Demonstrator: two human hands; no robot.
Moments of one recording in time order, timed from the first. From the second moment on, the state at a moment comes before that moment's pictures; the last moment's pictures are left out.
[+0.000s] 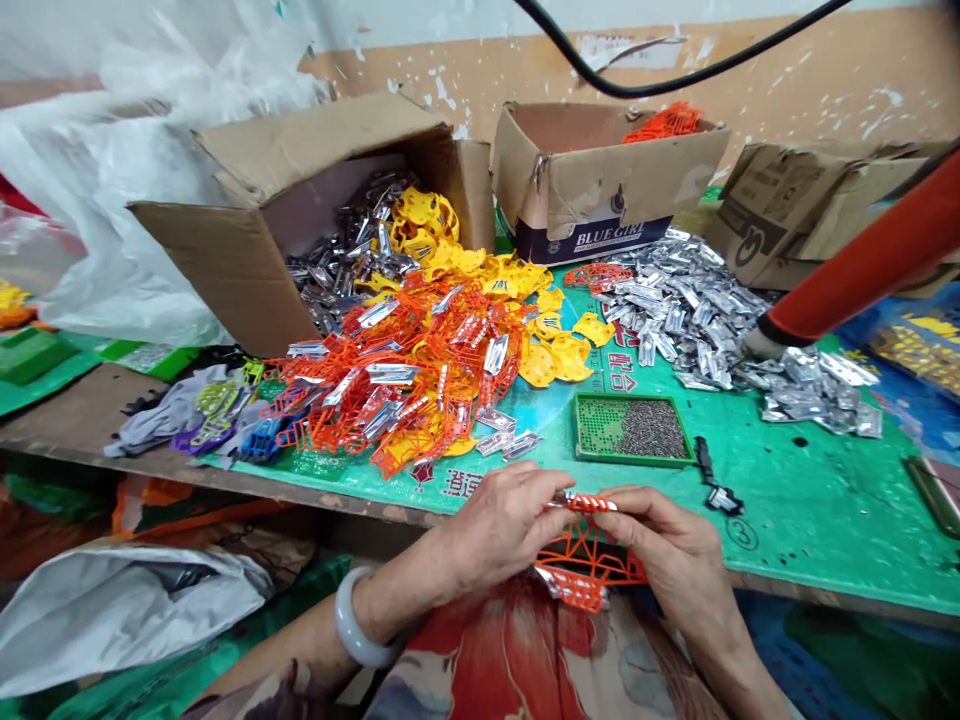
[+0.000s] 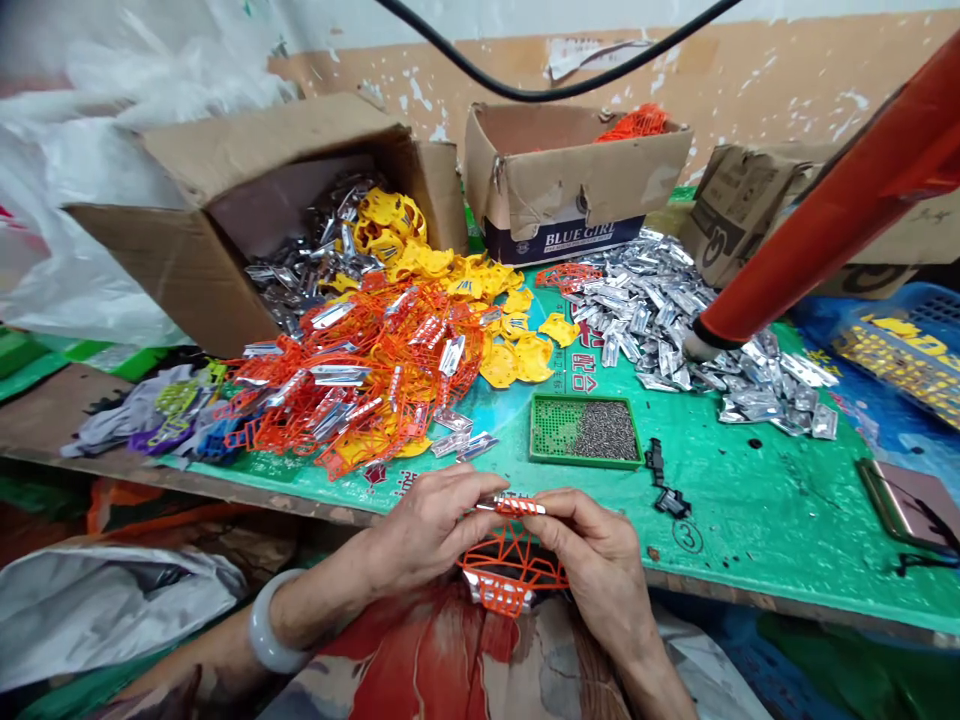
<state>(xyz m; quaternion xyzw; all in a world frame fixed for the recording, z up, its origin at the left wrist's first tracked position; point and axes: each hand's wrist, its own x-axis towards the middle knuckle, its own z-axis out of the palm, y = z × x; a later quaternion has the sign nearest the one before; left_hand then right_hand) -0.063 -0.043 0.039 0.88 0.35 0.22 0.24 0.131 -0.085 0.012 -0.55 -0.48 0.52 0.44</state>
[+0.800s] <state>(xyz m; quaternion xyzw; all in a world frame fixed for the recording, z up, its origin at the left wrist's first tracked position) -0.059 -0.054 0.038 0.90 0.34 0.23 0.15 0.139 -0.090 0.014 -0.56 -0.52 0.50 0.42</state>
